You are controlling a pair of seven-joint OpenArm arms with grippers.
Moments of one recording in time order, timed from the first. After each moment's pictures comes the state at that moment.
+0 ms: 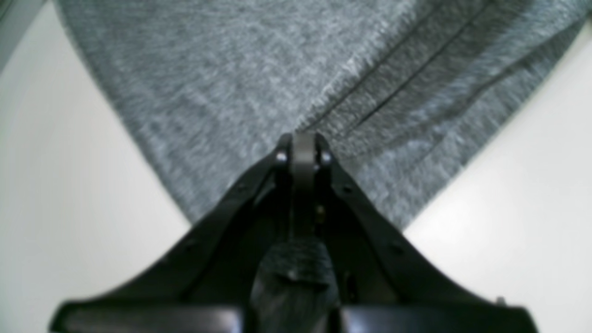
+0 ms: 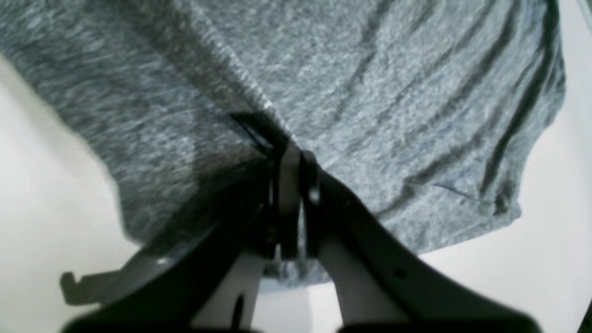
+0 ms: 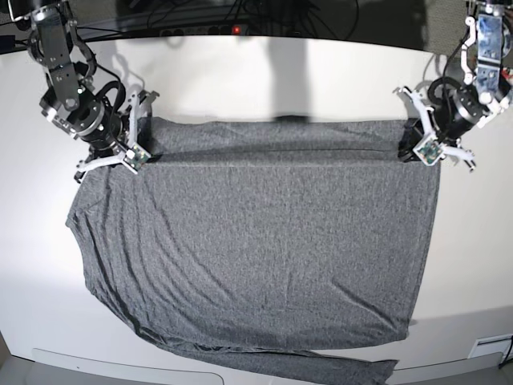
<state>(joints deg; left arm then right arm) 11.5 -21.7 -5.7 81.8 14.3 -39.9 0.2 -12.7 32.2 -4.5 93.5 -9.0 29.4 -21.3</state>
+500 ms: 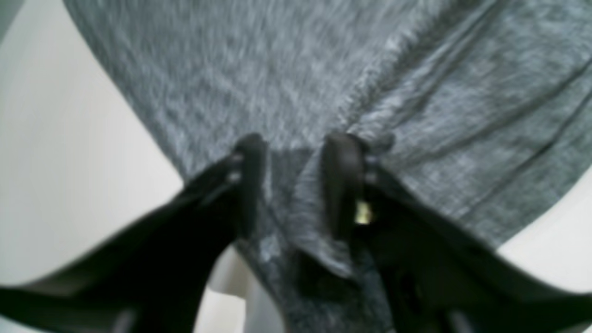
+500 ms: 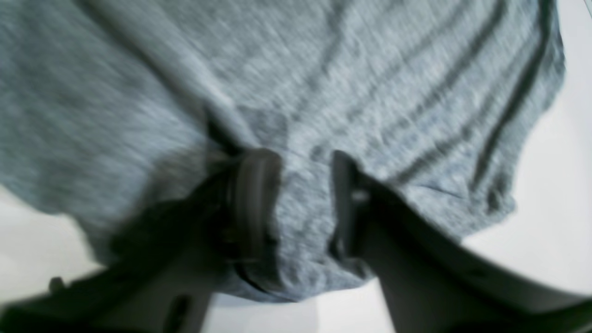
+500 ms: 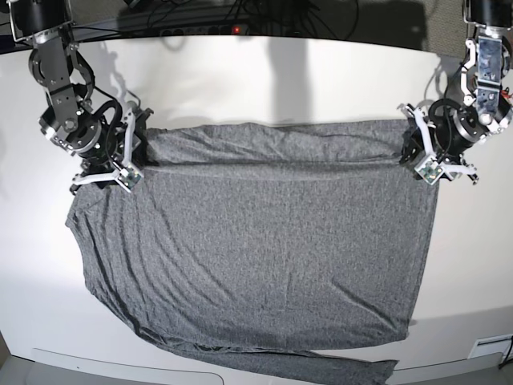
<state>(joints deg) 7.1 -21.9 -5.2 78.8 13.4 -37.0 7.7 -7.1 31.7 -5.2 86.8 -9.0 29.5 -21.0</state>
